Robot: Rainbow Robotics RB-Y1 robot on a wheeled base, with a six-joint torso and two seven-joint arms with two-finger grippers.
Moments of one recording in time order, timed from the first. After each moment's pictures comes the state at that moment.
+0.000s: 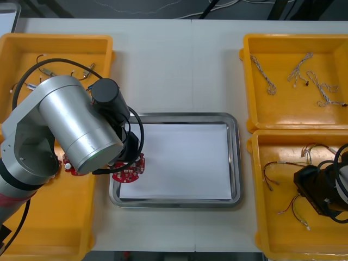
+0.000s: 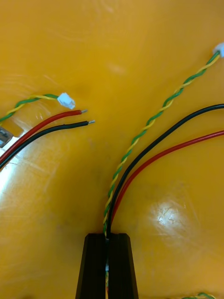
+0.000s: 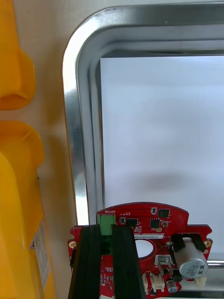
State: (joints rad) right arm 0.10 -0.40 -0.14 -2.06 -0.38 1.59 0.51; left arm -0.53 0.55 -0.55 -2.17 0.43 1.91 -0.65
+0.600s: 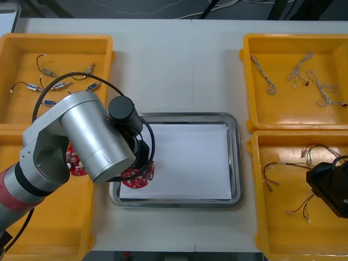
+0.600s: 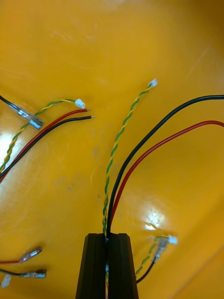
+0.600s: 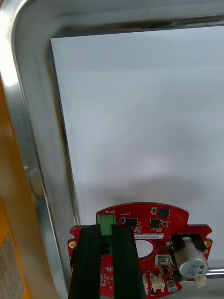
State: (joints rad) right arm 0.10 -0.43 -0.18 -2.25 -0.39 1.79 0.51; left arm -0.53 0.55 -0.65 -2.10 0.42 1.79 -0.64
